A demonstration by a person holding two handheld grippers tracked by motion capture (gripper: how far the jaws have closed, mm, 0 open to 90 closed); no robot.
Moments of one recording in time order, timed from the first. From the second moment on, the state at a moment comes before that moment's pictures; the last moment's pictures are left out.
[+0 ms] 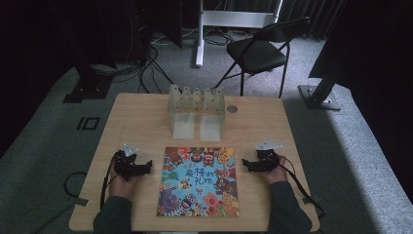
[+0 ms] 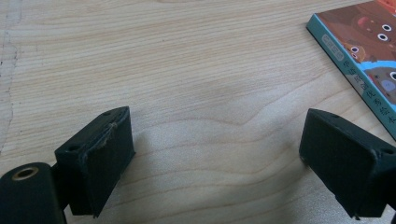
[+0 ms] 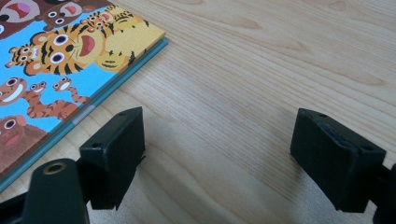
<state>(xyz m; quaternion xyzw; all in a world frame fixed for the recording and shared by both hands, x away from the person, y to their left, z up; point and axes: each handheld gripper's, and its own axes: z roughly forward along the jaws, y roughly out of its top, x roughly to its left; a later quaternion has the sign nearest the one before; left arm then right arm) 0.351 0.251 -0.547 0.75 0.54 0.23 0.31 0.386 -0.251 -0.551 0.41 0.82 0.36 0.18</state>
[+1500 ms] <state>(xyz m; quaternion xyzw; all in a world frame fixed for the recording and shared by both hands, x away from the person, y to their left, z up) 0.352 0.244 -0.547 0.75 0.54 0.23 0.31 0.373 -0.207 -0.503 0.31 0.85 0.35 0.22</state>
